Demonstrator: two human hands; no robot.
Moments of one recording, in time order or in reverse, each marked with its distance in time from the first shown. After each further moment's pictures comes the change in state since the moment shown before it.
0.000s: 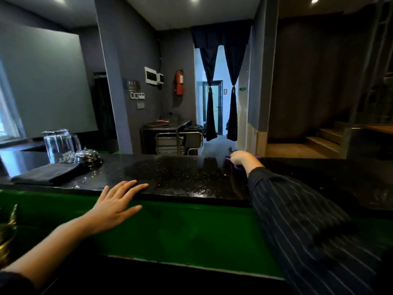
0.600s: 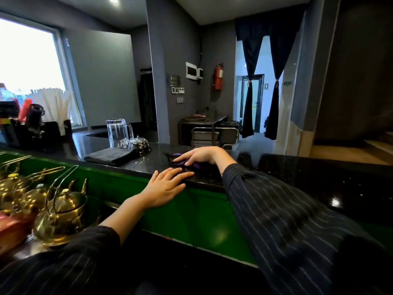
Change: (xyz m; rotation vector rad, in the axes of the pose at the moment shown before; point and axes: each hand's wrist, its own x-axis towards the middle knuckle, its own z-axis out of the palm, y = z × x) left_hand -0.001 0.009 -0.006 -0.083 0.017 -0.088; right_hand -0.096 -0.202 0.070 0.130 -0.517 -0.808
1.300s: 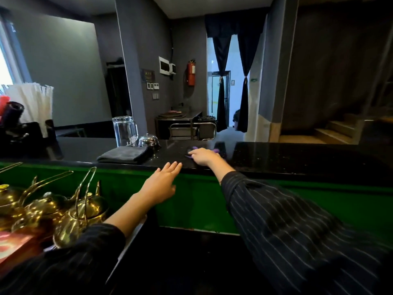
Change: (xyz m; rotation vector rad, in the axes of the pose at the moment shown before) left_hand -0.034 -0.096 -0.027 0.105 0.027 0.146; right_hand 0.085 -0.012 0.050 -0.265 0.462 0.444
